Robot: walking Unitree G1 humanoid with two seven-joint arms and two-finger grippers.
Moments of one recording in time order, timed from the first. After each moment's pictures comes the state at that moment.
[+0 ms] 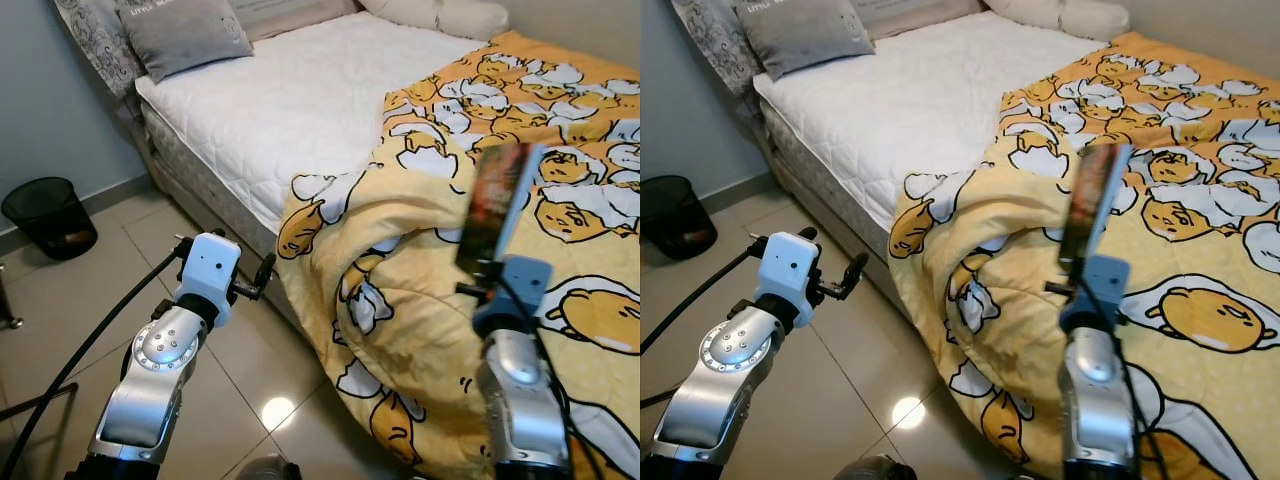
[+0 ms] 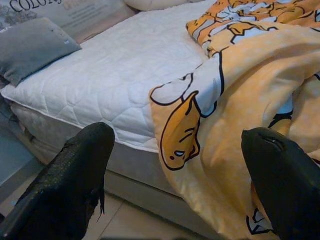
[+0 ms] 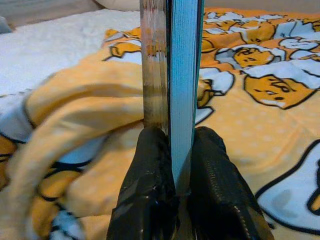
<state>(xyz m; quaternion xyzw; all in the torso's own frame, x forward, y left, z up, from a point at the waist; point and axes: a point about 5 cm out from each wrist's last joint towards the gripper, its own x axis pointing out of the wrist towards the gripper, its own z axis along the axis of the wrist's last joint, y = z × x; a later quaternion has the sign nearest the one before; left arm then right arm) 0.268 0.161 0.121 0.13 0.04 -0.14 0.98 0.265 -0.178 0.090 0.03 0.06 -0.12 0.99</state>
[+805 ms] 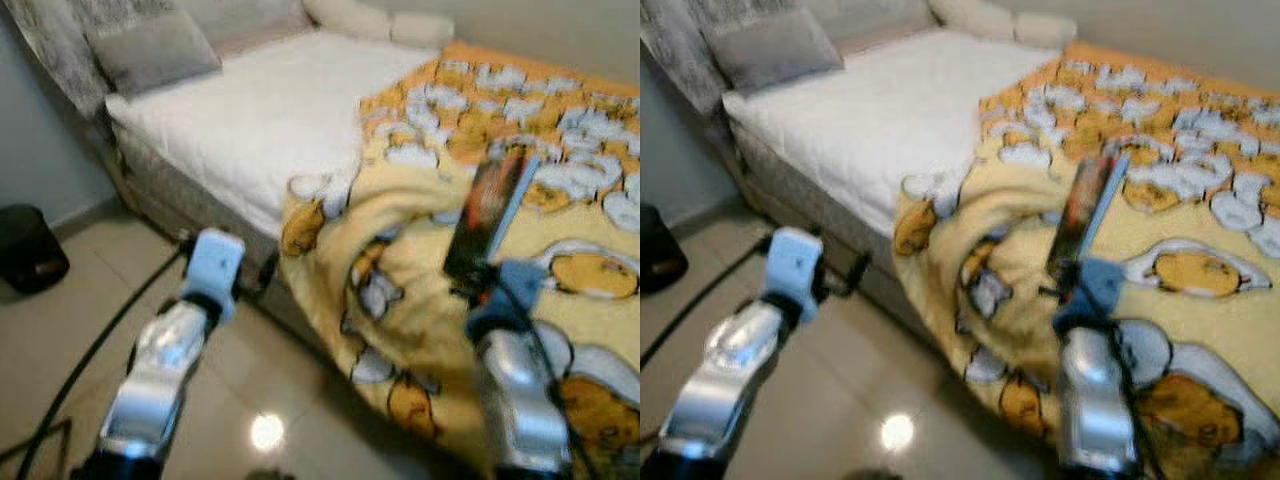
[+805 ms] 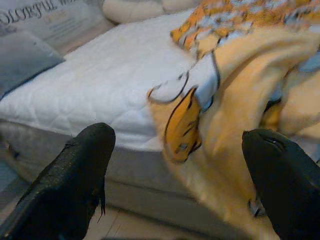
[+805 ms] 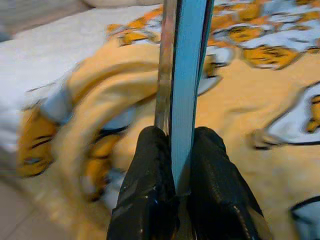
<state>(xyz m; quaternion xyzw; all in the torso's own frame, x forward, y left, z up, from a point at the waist) 0.271 0.164 0.115 0.13 0.06 -0.13 0.98 0.263 -0.168 0.086 0.06 0.09 -0.09 0.99</state>
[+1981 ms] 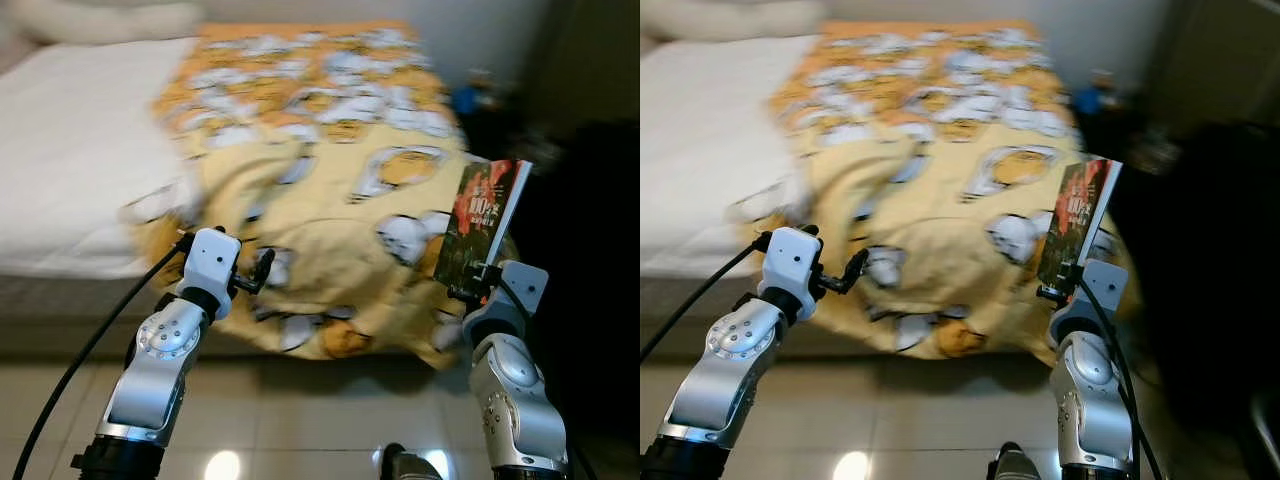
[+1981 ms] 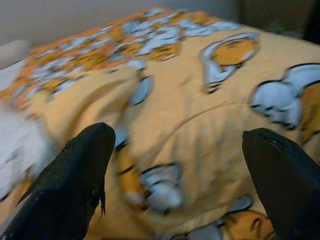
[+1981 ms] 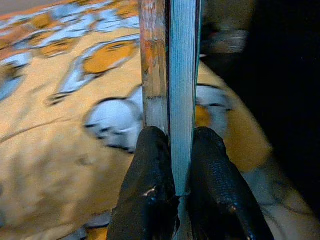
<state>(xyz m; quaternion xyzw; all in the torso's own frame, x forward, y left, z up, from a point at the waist) 0.281 0.164 0.115 0.13 0.05 -0.14 0.98 0.260 -0.176 0.081 0.09 0.11 -0.12 0.98</state>
